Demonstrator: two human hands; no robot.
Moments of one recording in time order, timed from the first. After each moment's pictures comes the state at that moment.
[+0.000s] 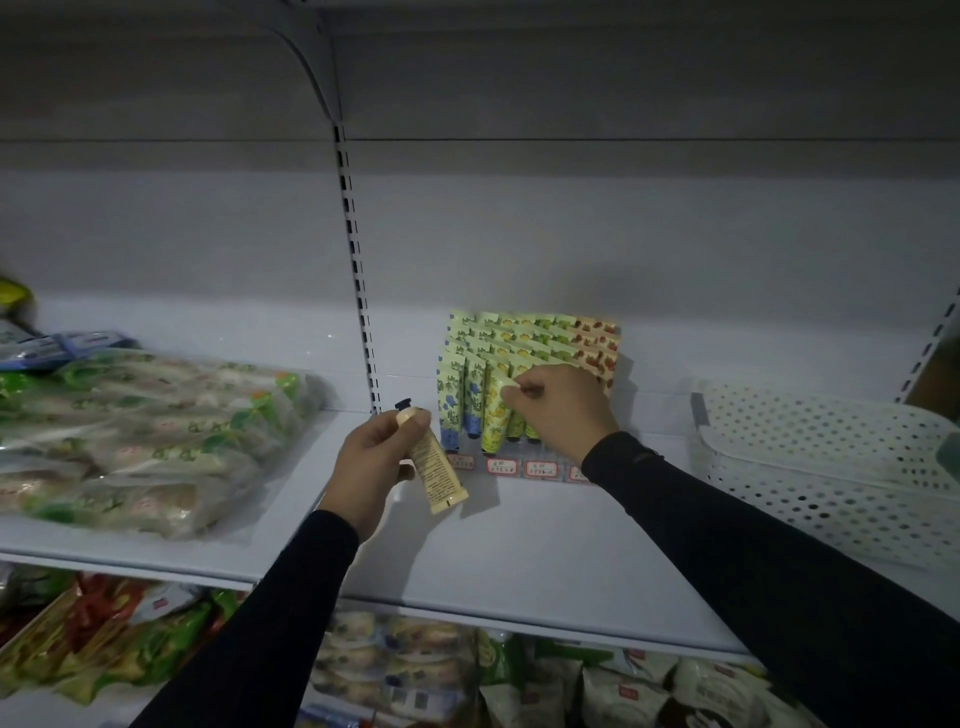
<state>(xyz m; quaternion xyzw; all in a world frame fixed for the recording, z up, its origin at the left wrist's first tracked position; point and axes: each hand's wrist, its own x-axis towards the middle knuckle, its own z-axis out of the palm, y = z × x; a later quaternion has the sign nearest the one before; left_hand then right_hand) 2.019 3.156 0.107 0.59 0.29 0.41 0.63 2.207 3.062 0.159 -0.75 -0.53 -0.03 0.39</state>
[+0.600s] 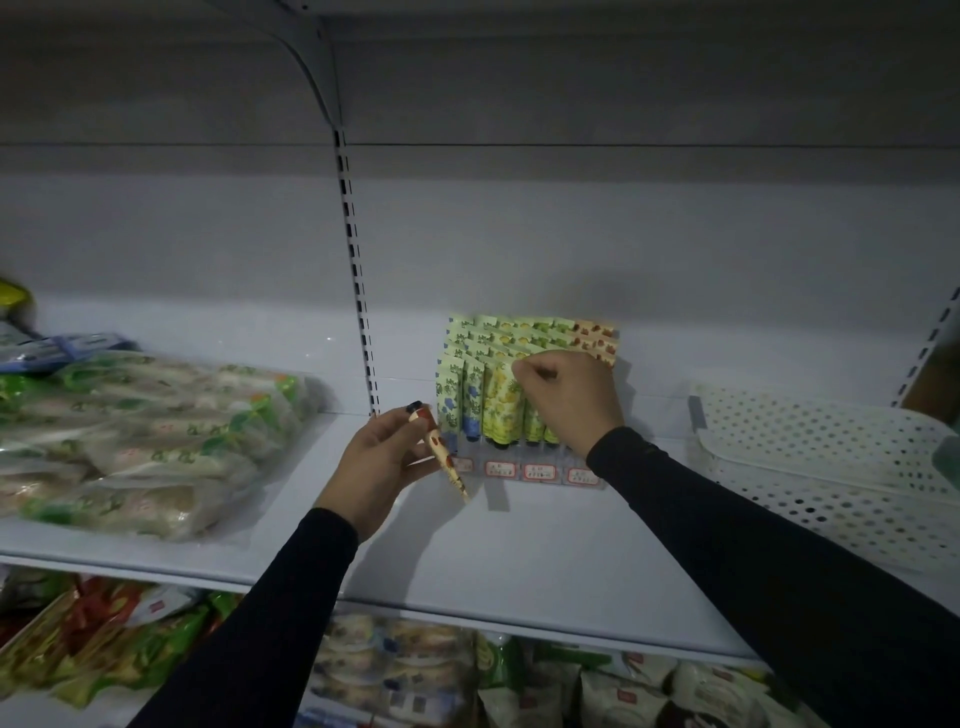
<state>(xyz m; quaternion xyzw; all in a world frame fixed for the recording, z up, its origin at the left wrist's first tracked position) 2.024 3.148 0.120 0.52 0.23 0.40 0.72 2.211 3.058 0.168 -0.70 -0.52 -0.05 0.49</state>
